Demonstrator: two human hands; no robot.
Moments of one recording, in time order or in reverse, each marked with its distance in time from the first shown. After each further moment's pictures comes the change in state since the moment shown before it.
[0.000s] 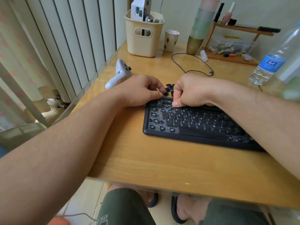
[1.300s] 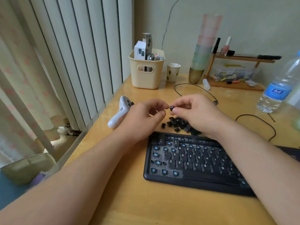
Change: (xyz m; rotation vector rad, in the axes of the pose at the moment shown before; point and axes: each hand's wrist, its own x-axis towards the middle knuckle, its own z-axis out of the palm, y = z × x) left_hand 0.007 0.010 0.005 -0.166 0.360 0.101; right_hand 0.032 0.024 0.001 0.717 0.360 -0.251
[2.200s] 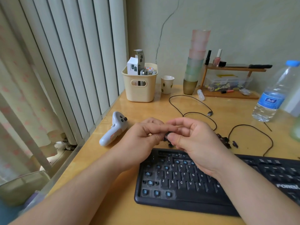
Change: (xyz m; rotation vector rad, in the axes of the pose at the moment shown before) left_hand -0.012 0.017 0.006 -0.371 -0.222 0.046; right_hand -0.041 0.010 0.009 0.534 0.012 0.068
